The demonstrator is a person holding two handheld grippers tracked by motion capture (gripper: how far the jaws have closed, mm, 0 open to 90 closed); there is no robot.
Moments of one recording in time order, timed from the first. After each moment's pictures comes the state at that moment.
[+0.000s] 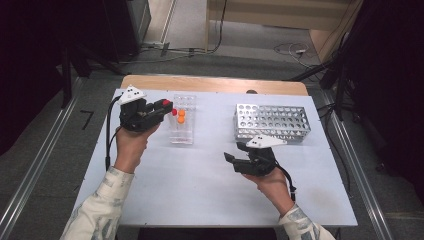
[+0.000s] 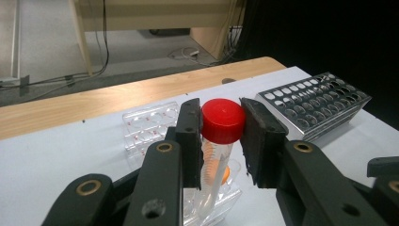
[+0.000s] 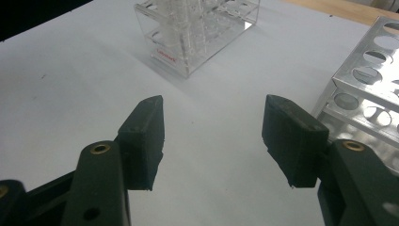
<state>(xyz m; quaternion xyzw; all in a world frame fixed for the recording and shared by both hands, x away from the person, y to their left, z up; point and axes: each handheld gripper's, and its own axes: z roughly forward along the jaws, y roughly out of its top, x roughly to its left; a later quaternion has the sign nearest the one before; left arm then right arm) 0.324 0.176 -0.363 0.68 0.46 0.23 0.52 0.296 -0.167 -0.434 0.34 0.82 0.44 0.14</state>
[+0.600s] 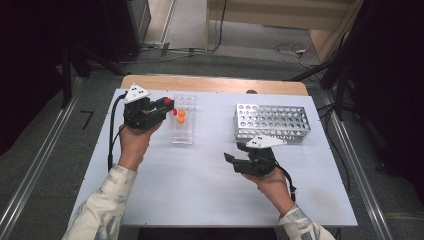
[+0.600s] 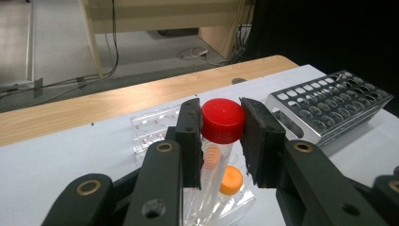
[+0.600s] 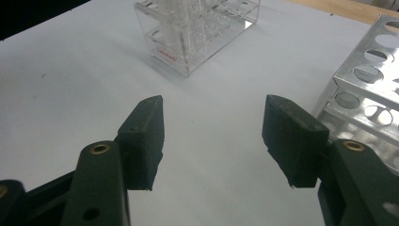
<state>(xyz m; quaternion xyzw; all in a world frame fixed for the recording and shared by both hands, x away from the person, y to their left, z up) 0.334 0.171 -0.369 0.68 0.46 0.25 0.51 0.297 -0.167 -0.435 0.34 0.82 0.44 0.14</state>
